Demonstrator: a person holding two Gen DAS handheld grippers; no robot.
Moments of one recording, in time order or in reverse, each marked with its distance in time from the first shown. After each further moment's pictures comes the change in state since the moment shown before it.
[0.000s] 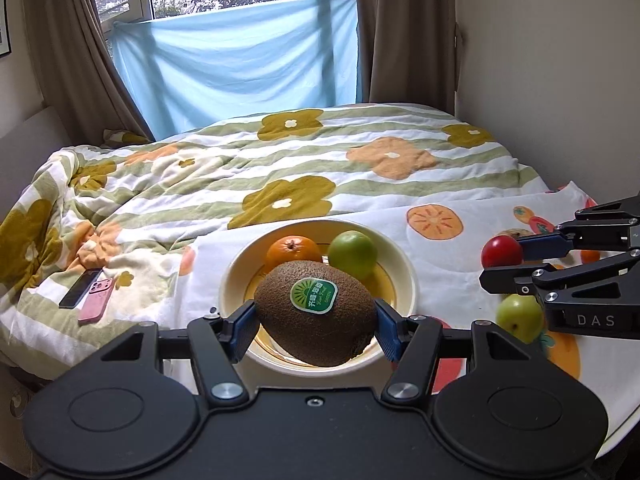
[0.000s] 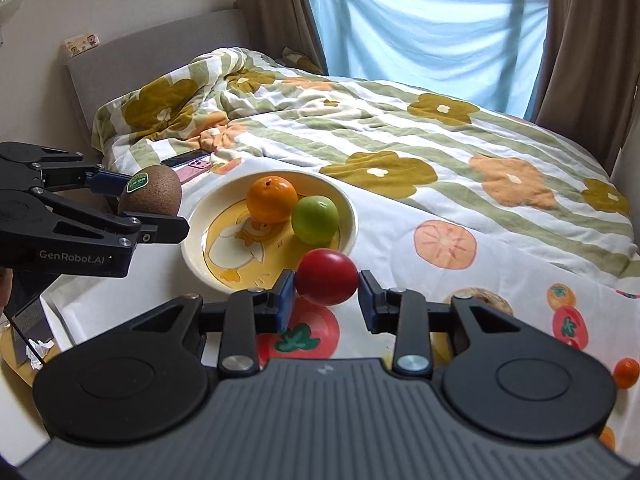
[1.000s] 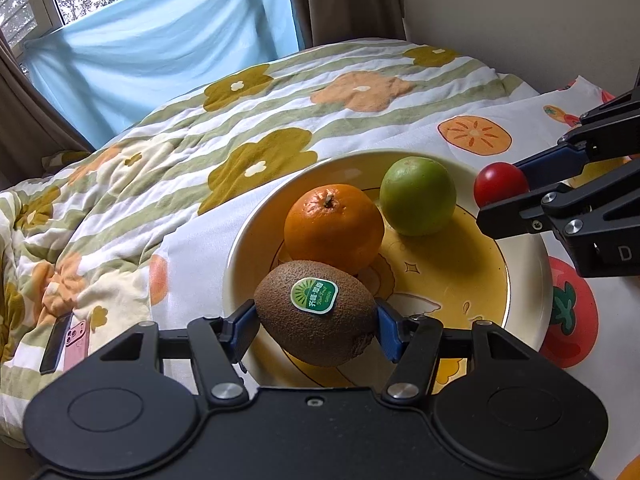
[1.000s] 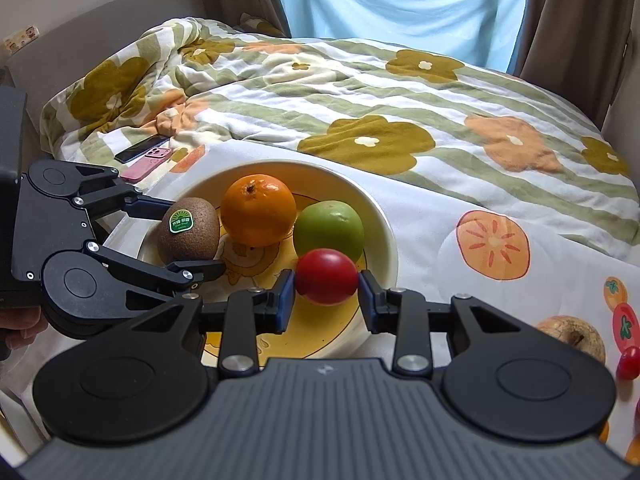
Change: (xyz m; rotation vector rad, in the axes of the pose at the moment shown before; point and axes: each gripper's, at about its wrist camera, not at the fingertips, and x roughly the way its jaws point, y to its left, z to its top) left arm 0.125 0.040 -0.009 0.269 0.115 -0.091; right arm 0.111 0.029 0.032 0.099 0.119 -0.100
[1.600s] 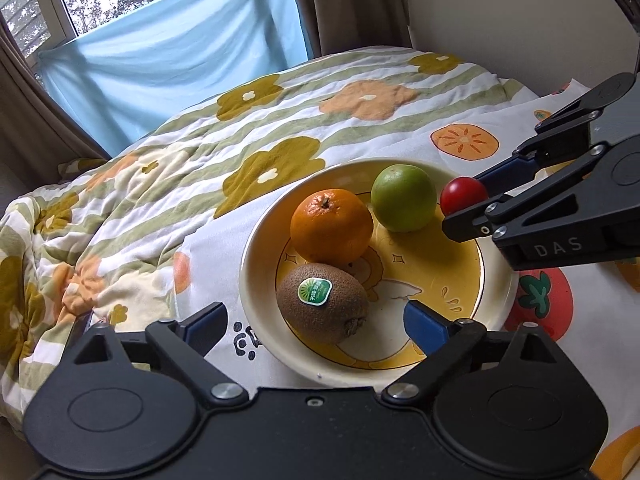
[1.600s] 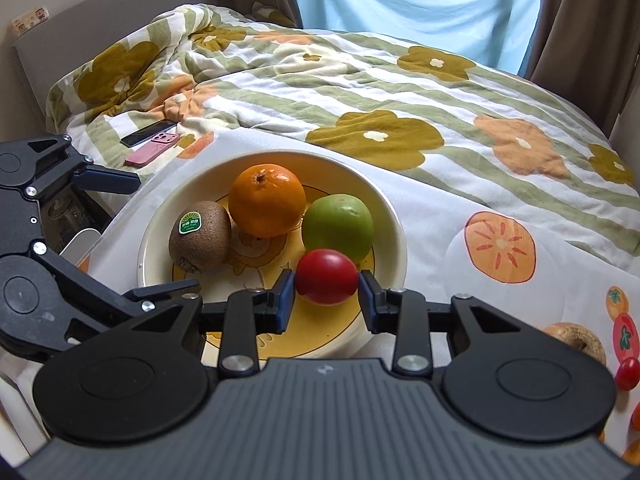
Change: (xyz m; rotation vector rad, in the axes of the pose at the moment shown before) left arm -0.039 -0.007 -0.009 -0.011 -0.023 0.043; right arm 0.007 0.005 0.001 -0.062 0.026 0.014
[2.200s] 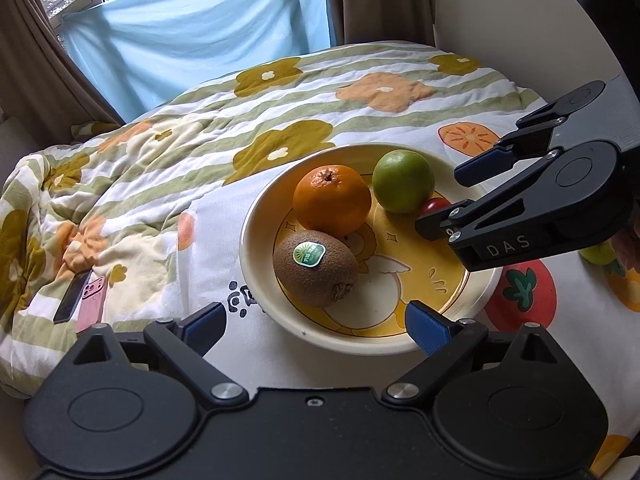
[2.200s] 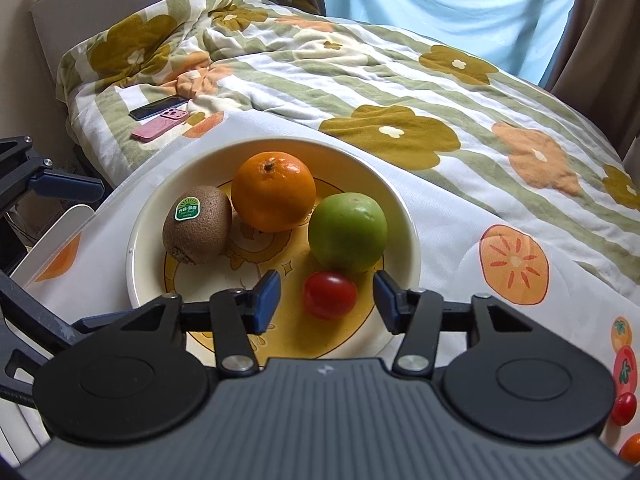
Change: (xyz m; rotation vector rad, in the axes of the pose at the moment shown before) left arm -0.012 -0.005 -0.008 -0.104 0.047 0.014; right arm 0.014 0.004 0.004 -0.082 0.028 0.014
